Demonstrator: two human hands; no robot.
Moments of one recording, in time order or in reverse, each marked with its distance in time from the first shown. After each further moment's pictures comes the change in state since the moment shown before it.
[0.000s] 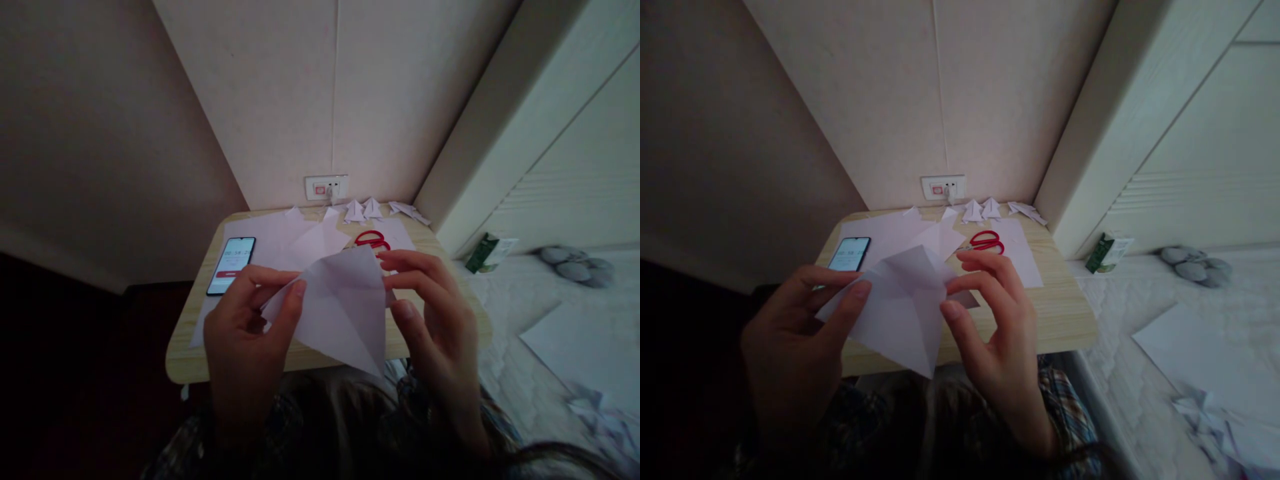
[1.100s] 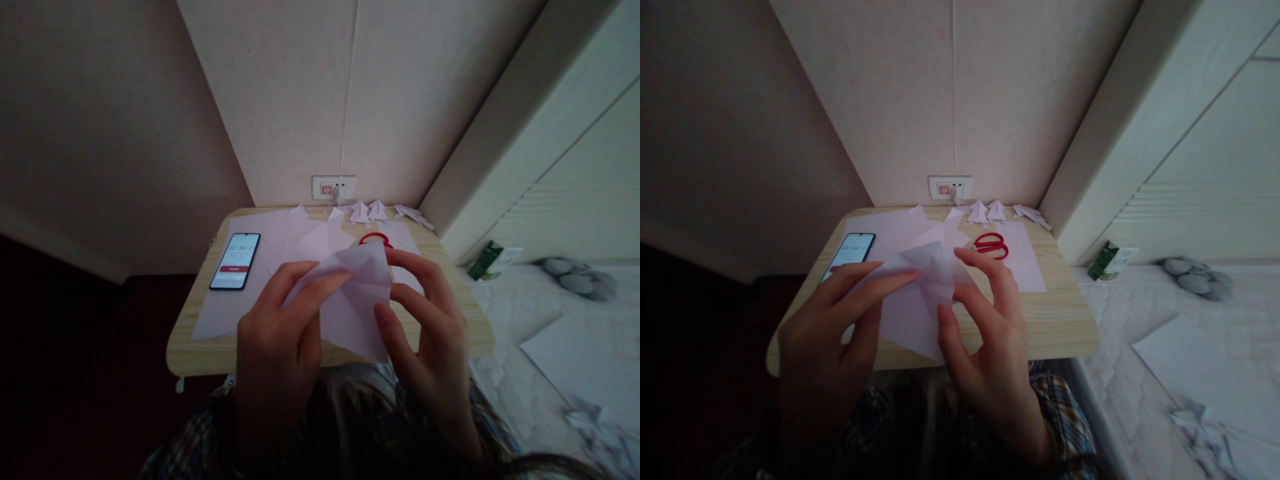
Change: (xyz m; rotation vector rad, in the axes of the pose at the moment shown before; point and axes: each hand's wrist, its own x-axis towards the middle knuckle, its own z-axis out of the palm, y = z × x) left_hand -0.003 0.002 -0.003 0.428 -0.211 0.505; right_hand -0.002 -0.003 0.010 -0.183 -0.046 -0.101
